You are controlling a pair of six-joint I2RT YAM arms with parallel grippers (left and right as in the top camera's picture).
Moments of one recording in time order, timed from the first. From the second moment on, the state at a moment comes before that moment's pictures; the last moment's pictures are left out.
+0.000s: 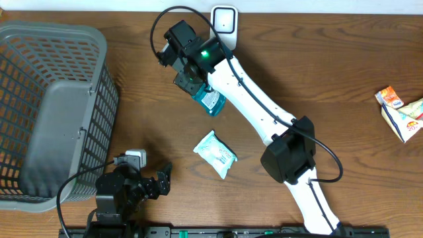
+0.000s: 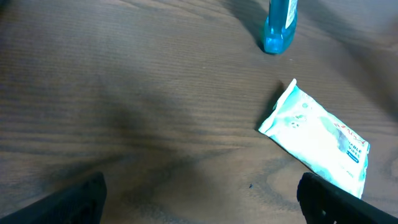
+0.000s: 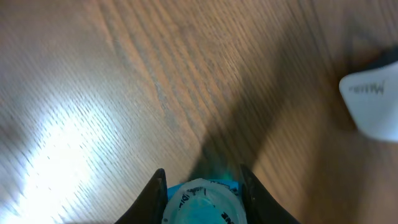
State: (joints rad) left arm -0.05 0.16 0.16 -0.64 0.30 -0.20; right arm 0.70 2.37 2.37 -1.16 0.03 -0.25
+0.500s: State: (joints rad) left arm -0.05 0.16 0.16 -0.64 0.30 -0.20; right arm 0.65 2.37 2.39 -1.14 0.02 -0.05
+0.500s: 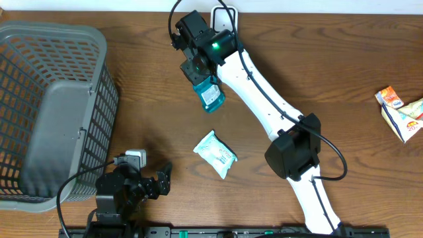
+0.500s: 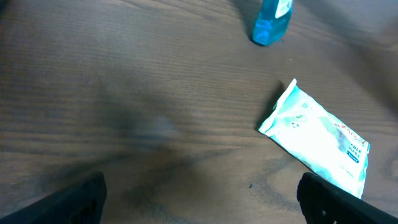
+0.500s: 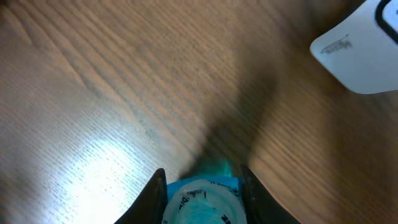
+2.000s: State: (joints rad) left arm -0.05 0.16 0.16 -0.64 0.30 -0.20; right arm 0.65 2.37 2.41 -1.05 0.11 0.33
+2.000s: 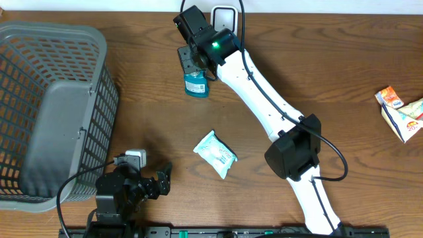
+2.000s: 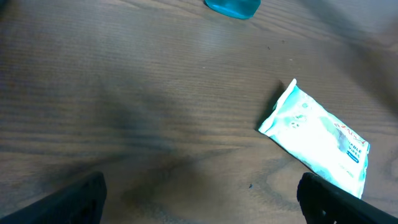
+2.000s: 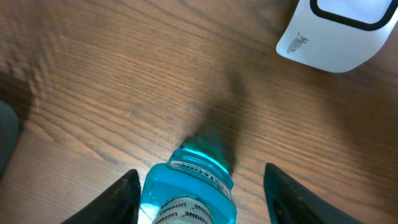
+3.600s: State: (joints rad) left arm -0.05 0.16 0.16 -0.64 0.30 -0.20; right arm 0.43 2.08 2.43 -1.49 -0.30 -0.33
